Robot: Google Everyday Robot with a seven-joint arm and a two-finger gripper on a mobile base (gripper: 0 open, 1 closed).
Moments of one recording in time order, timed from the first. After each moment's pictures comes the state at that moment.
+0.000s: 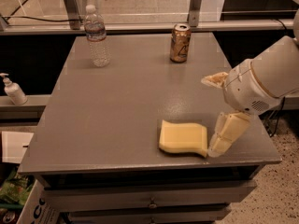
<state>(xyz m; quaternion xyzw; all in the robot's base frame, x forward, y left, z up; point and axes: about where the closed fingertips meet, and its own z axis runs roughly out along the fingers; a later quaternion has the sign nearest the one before) 0.440 -0.136 0.875 -0.66 0.70 0.10 0.25</state>
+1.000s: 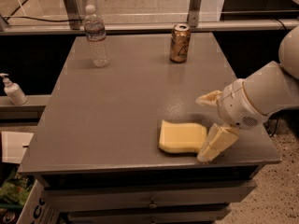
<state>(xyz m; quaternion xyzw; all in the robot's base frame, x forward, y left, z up) 0.438 -0.130 0.829 -0.65 0.71 0.14 0.25</state>
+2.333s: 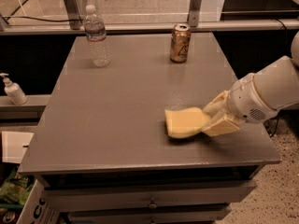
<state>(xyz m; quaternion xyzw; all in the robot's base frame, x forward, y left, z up) 0.453 -0.152 0.834 -0.60 0.75 0.14 0.25</state>
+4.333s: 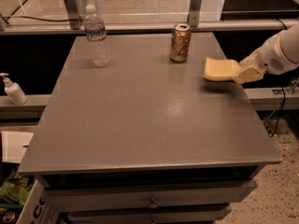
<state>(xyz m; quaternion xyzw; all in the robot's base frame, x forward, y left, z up) 0.606 -0.280 0.867 -0.46 0.83 0.02 0.31</state>
